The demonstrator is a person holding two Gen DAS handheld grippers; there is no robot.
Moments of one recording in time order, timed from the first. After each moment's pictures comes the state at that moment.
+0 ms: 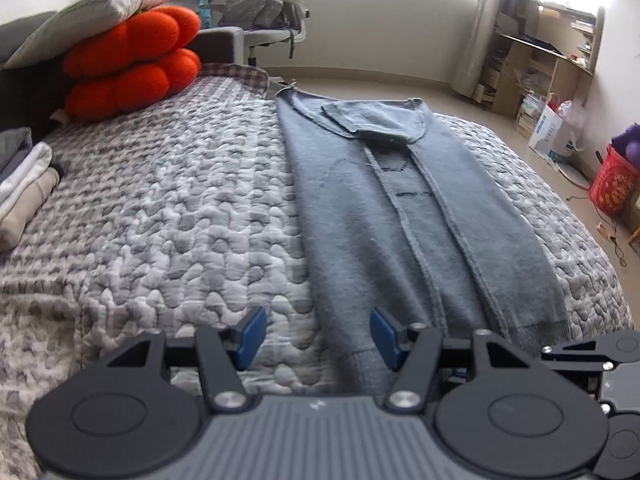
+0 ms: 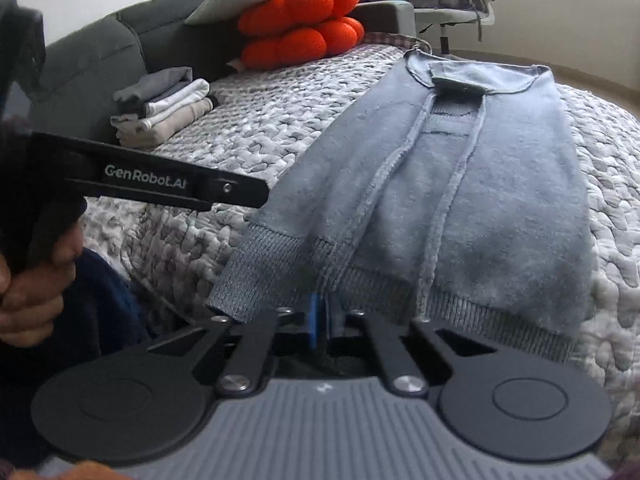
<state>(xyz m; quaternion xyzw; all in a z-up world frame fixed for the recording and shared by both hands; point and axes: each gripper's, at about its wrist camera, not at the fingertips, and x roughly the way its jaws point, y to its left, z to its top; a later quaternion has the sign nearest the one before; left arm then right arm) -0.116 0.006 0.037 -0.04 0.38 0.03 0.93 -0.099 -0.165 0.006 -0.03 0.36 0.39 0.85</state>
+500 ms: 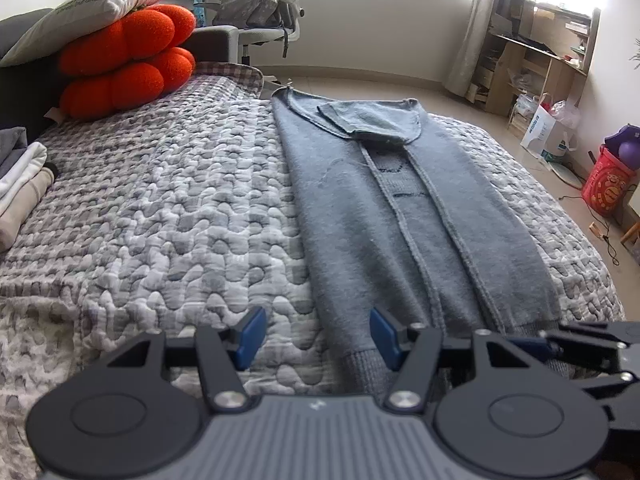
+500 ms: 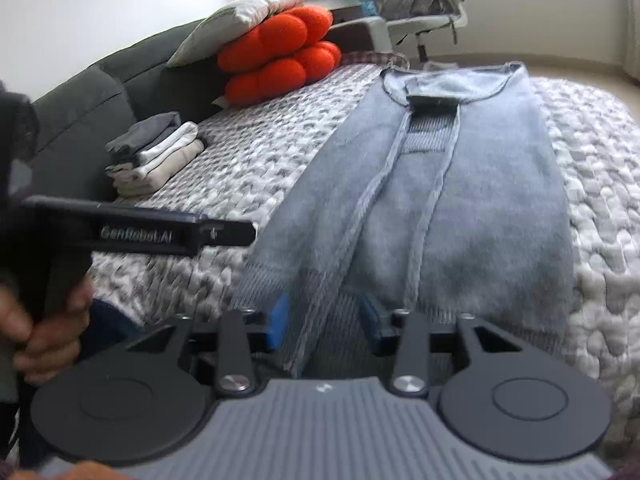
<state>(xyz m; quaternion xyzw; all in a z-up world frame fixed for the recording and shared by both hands) -0.118 0.010 0.041 -0.04 0.37 0.02 0.93 -0.093 -0.172 0.018 0.03 0.35 0.37 0.86</state>
